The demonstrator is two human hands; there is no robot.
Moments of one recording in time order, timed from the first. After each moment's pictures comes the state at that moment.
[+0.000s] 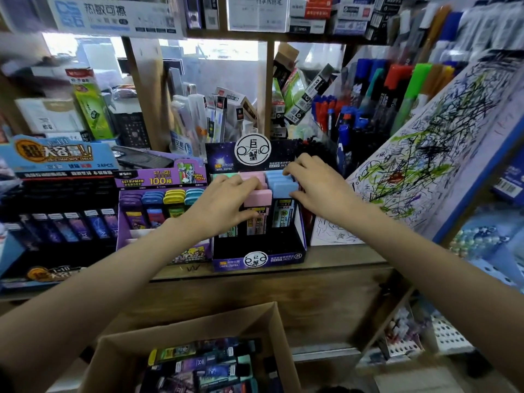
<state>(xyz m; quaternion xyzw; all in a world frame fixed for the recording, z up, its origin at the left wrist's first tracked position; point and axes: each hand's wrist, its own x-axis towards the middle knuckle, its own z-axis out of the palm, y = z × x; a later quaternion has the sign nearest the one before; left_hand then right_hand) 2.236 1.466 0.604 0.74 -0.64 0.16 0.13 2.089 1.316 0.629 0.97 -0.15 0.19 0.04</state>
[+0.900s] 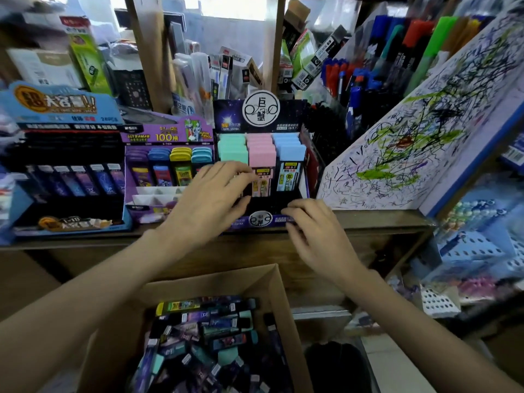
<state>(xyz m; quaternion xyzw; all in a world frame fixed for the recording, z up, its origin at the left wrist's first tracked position) 2.198 1.535 0.578 0.70 -0.65 0.25 0.17 2.027 1.401 0.531 0.95 -0.11 0.29 -0.05</state>
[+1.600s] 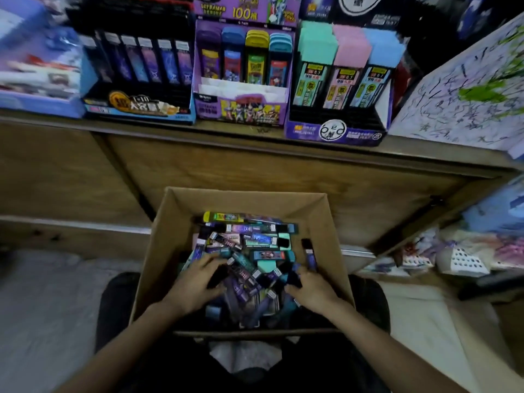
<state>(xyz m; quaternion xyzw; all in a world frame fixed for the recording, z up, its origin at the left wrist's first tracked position) 2.160 1.733 0.292 0.84 -0.43 -0.26 0.18 1.991 1.517 0.304 0.85 -0.35 -0.22 -0.31</state>
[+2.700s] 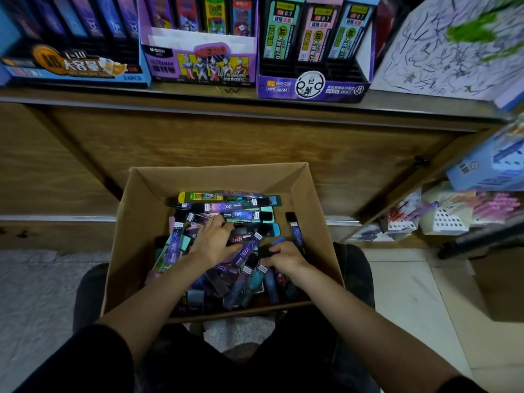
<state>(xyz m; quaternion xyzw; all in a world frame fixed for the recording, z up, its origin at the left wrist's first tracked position) 2.157 1.645 0.270 0.86 -0.47 -0.18 0.05 2.013 1.531 0.284 0.67 -0.47 -0.14 -0.55</state>
